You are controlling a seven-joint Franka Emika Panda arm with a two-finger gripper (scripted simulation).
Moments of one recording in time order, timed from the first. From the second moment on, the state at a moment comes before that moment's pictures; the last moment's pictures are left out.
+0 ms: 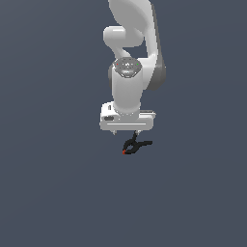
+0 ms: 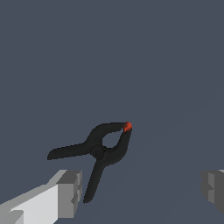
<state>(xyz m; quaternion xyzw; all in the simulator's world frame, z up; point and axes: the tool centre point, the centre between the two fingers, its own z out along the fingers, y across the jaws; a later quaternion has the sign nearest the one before) 0.003 0.012 0.169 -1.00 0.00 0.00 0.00</state>
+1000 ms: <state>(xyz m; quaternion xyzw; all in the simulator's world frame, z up) 0.013 -0.011 0.172 -1.00 0.04 -0.01 0.00</state>
